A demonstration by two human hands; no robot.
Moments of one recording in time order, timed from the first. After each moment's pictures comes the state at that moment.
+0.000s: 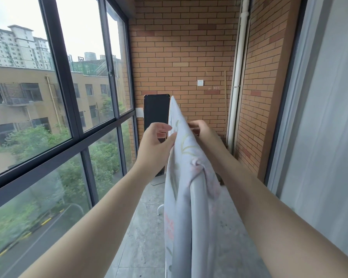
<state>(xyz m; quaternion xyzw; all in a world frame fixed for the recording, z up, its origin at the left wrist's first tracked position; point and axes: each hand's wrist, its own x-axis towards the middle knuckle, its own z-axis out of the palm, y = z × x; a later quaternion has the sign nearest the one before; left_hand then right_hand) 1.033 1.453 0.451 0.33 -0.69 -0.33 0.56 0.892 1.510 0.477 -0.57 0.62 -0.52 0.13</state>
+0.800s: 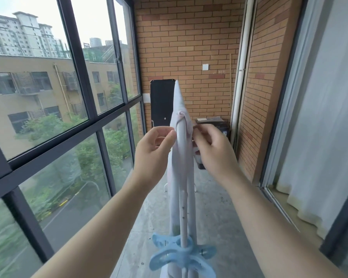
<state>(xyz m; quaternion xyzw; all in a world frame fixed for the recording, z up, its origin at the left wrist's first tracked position) 1.088 1.635 0.420 0.30 -0.65 -0.38 0.59 0.937 1.685 0.428 -0.57 0.54 -0.61 0.12</state>
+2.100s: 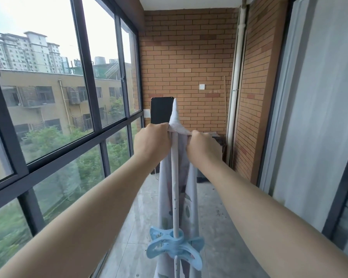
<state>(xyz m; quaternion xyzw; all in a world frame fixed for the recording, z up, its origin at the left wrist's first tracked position) 1.091 1.666 0.486 0.48 -0.78 0.15 0.37 0.944 1.708 0.464 -0.57 0.75 -0.32 -0.16</state>
